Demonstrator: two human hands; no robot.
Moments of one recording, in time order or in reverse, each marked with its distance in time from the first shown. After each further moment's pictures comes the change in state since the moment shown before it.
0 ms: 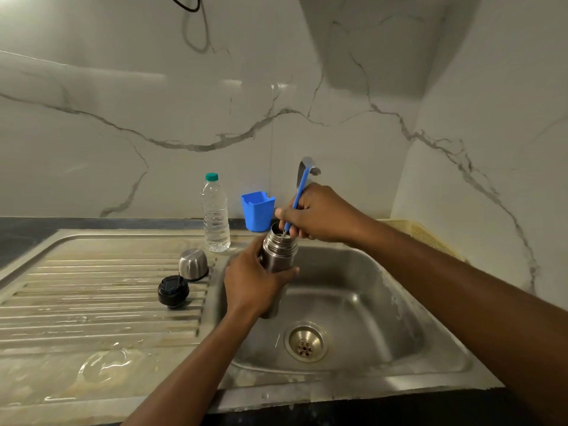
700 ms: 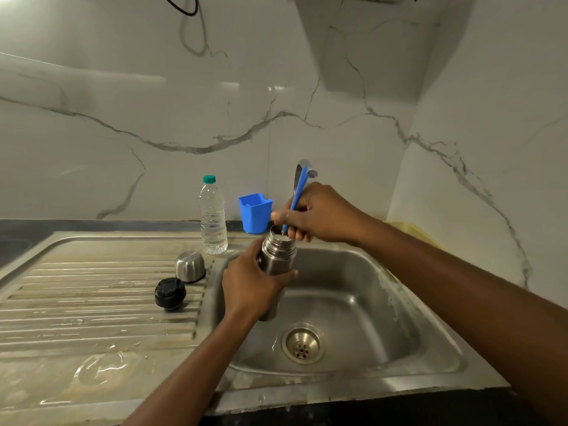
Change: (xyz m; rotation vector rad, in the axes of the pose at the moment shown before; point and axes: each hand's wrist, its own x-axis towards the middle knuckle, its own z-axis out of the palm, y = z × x) left_hand -0.004 0.002 0.000 -0.001 -0.003 0.005; right_hand 0.001 0.006 -0.006 0.019 -0.017 -0.061
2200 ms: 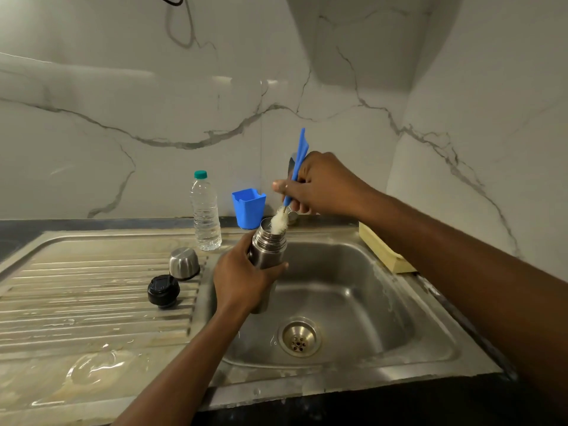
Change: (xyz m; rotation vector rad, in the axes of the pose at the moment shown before) left_hand 0.003 -0.002 -0.001 0.022 0.041 0.011; right_hand 0.006 -0.008 -0.026 -0.196 0.158 -0.066
